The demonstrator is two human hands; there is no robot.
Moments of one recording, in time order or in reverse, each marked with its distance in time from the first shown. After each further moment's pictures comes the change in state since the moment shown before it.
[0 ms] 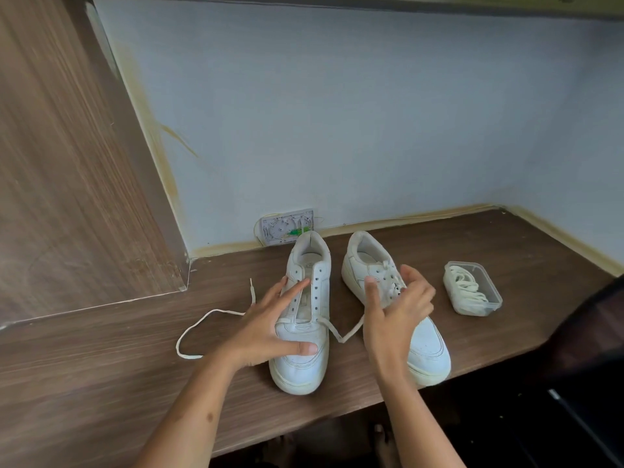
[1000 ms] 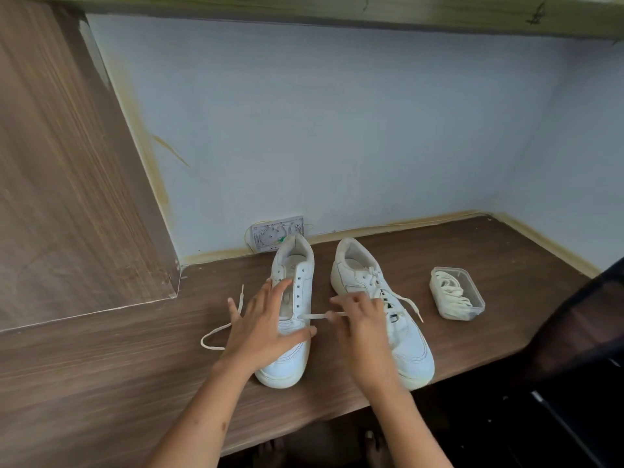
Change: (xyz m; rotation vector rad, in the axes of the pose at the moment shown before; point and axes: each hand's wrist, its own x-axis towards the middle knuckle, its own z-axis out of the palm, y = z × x) left_hand 0.017 0.009 0.024 0.375 0.288 -0.112; right_hand -0.007 0.020 -0.012 -0.321 -0.427 -0.431
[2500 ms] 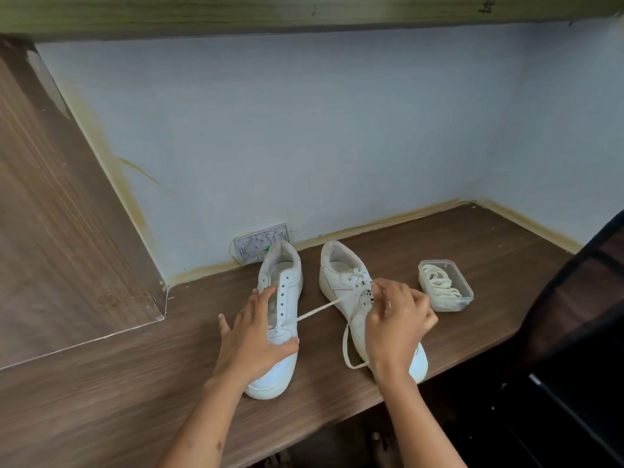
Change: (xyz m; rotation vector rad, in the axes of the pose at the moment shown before) left_hand 0.005 0.003 0.002 -0.023 0.051 0.000; right_hand 0.018 0.014 -0.021 -0.033 0.496 0.389
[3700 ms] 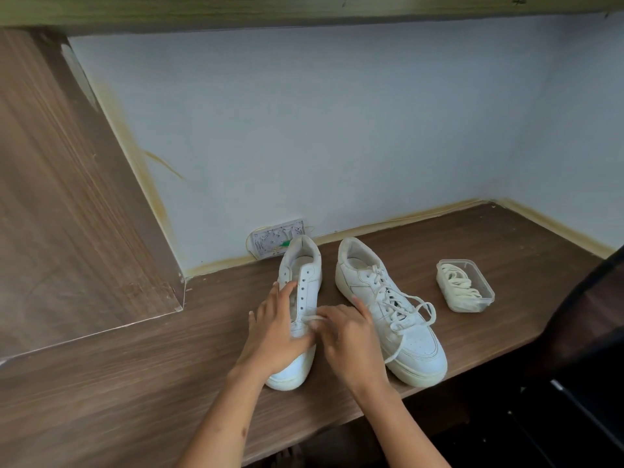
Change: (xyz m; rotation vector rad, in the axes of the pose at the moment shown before) left_hand 0.002 0.002 0.005 -0.106 -0.065 0.011; right_hand -0.045 -0.013 0.035 0.114 -0.493 -0.445
